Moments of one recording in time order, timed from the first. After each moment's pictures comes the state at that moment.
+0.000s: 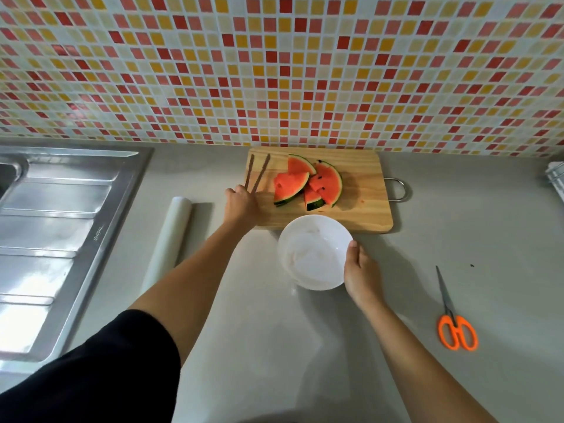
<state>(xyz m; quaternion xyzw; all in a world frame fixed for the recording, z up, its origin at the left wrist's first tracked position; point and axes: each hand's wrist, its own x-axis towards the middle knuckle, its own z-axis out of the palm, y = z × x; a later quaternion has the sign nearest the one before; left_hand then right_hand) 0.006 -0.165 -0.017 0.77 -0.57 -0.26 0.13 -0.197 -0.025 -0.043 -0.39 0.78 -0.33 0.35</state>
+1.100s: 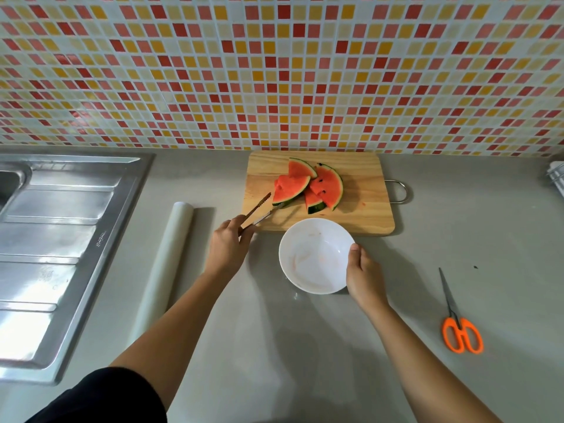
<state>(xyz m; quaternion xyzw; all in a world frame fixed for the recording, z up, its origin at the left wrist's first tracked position) 0.043 -0.097 -0.039 0.66 -0.67 -0.18 0.29 -0.198 -0.025 -0.042 -0.40 0.78 -0.33 0.35</state>
